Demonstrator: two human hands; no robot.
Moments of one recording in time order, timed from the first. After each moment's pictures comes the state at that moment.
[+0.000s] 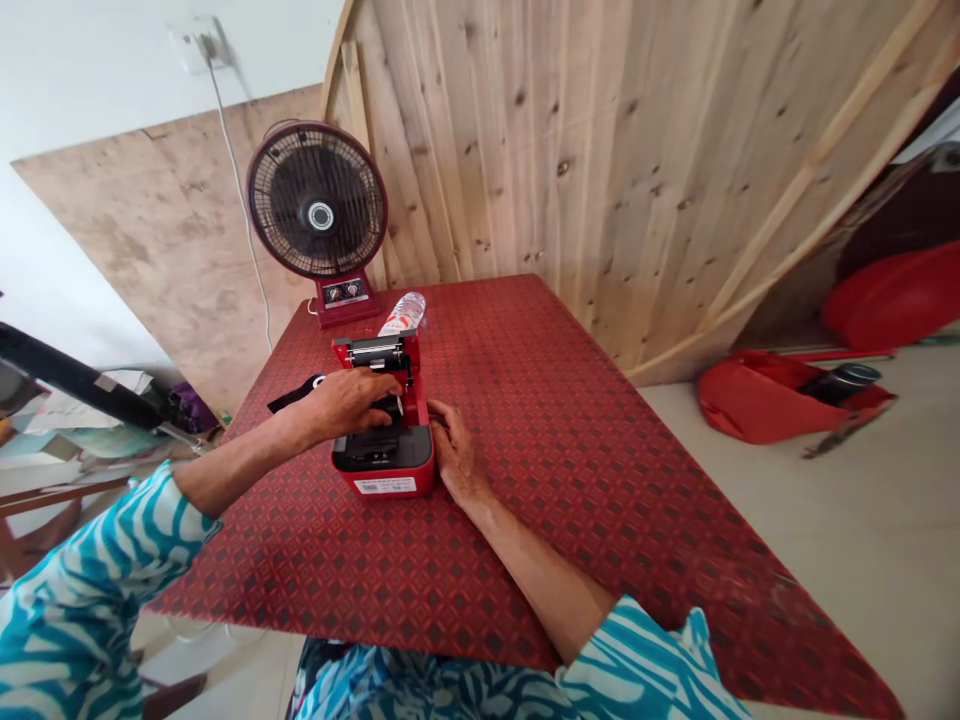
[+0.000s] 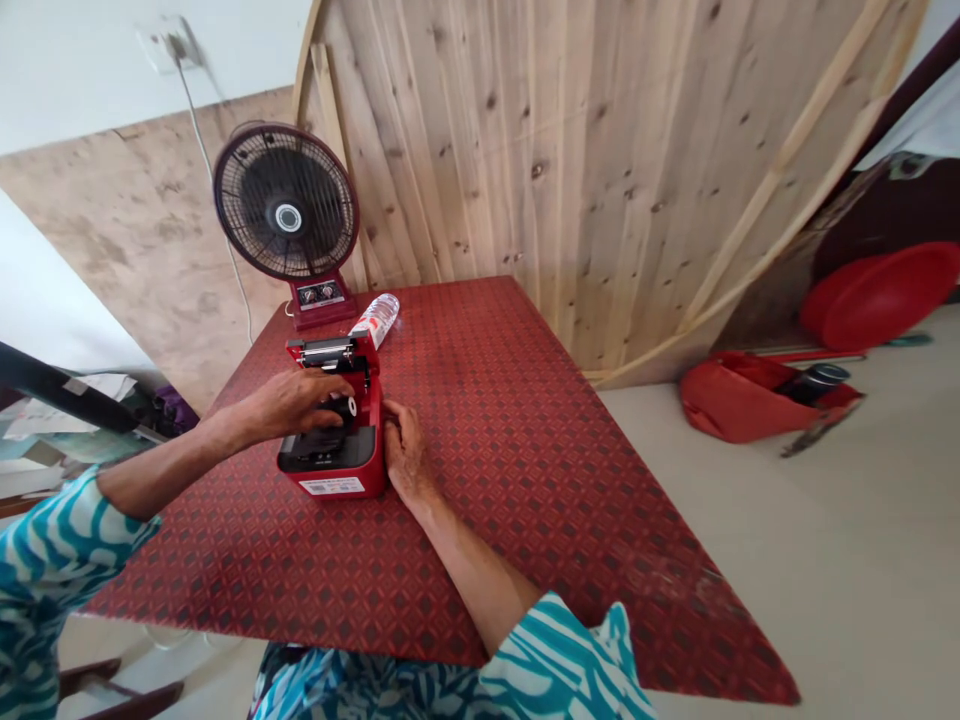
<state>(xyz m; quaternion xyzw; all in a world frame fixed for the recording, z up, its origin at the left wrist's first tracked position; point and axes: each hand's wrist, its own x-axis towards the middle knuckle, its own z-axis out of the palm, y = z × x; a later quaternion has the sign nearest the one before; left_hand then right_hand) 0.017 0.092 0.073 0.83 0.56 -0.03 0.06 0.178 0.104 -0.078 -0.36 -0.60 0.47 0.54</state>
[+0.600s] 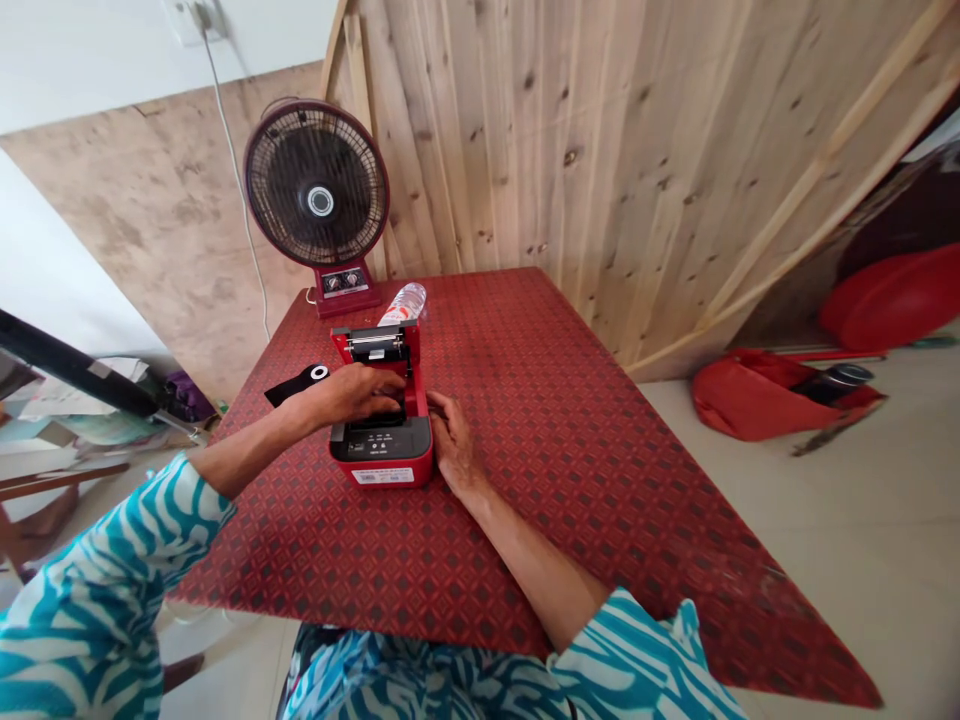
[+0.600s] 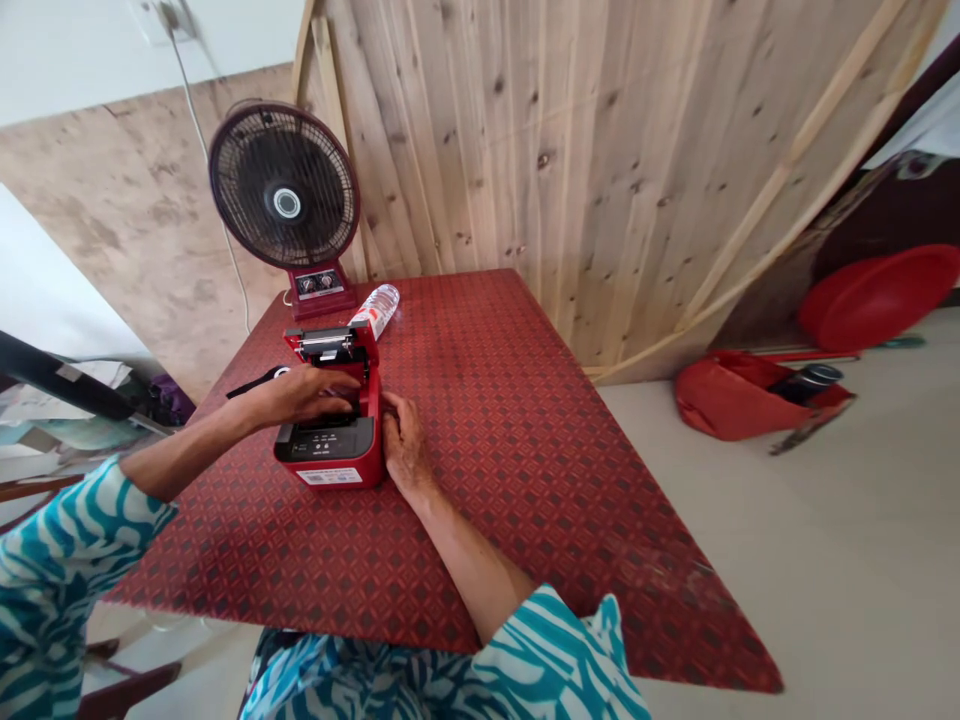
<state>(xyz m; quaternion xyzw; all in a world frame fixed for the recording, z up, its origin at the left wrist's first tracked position) 0.009 0.099 0.060 0.82 0.55 0.02 0.16 0.179 0.105 -0.078 -0.35 -0.60 0.47 0.54</state>
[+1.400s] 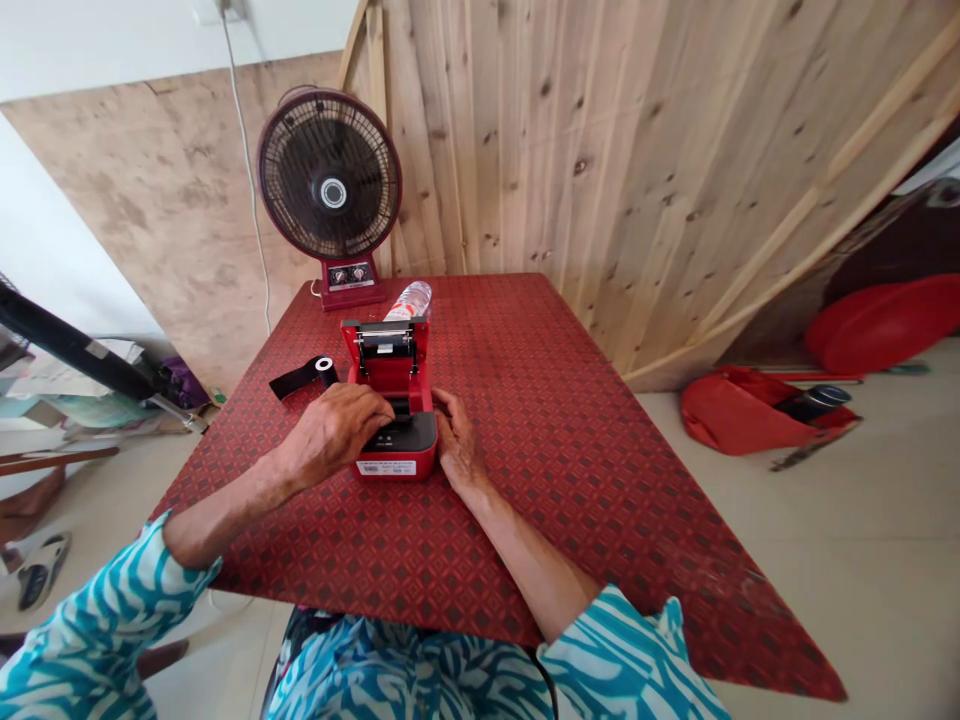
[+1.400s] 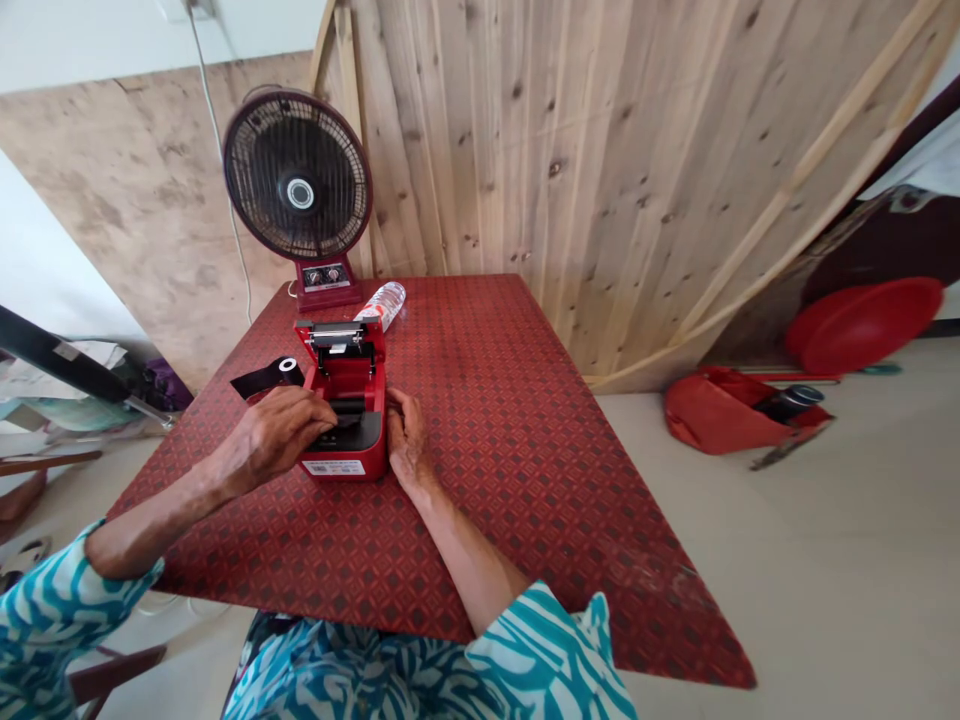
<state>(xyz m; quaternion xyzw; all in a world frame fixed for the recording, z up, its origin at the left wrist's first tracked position) 0.013 0.028 0.041 0.85 0.46 0.24 -0.05 0.181 0.105 -0.079 -0.35 -0.62 0.46 0.53</state>
